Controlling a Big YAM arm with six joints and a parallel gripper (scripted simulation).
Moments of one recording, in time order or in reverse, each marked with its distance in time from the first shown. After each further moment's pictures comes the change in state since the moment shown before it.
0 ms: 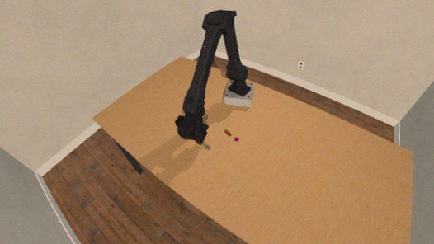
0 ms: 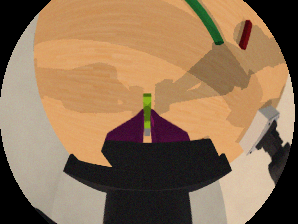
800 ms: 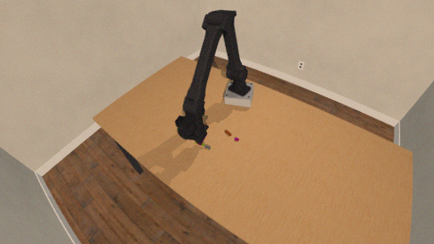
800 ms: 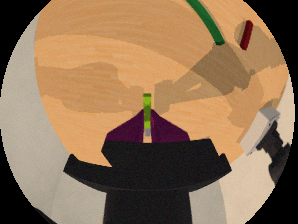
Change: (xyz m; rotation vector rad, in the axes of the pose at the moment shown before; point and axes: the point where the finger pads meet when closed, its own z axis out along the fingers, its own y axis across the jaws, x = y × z) arm 0.000 0.001 0.001 -0.005 -0.001 -0.001
